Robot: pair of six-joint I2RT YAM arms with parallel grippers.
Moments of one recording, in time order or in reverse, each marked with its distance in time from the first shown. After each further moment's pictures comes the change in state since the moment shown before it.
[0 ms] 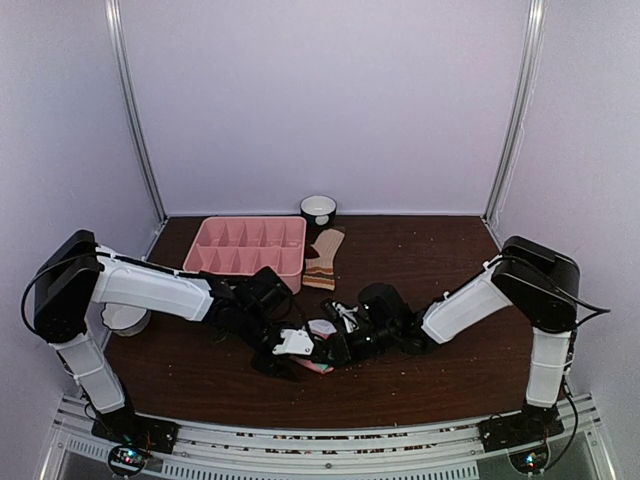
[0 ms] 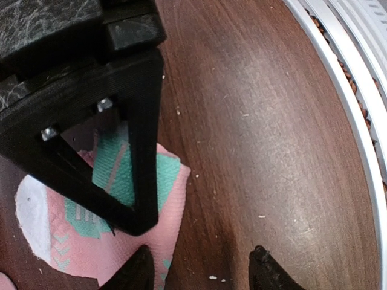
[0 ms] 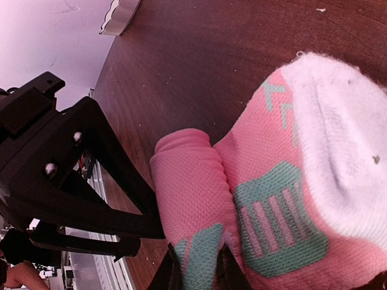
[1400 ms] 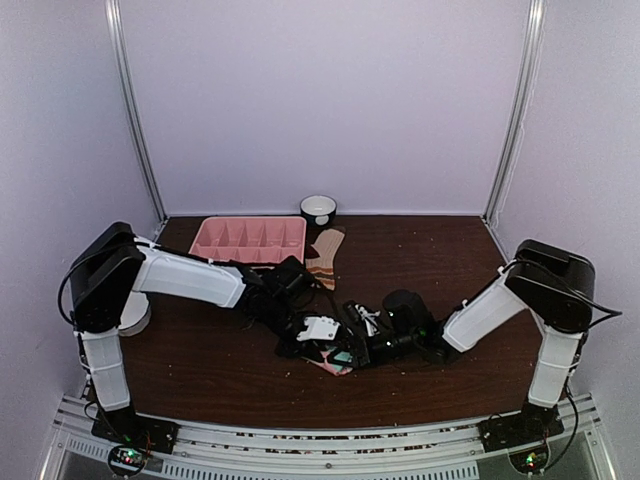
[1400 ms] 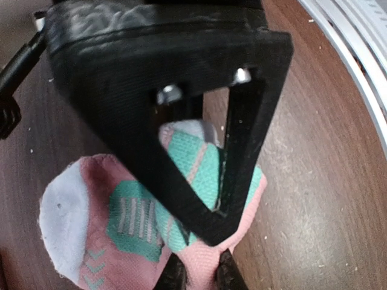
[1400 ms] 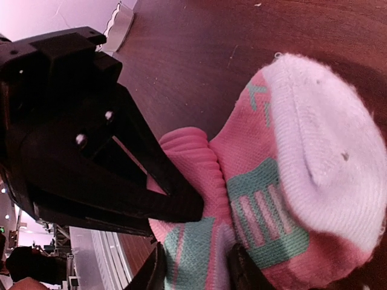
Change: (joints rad) left arm 0.019 0.208 0.221 -0.022 0.056 0.011; right arm -0.037 -0.087 -0.189 0.169 0.020 0.069
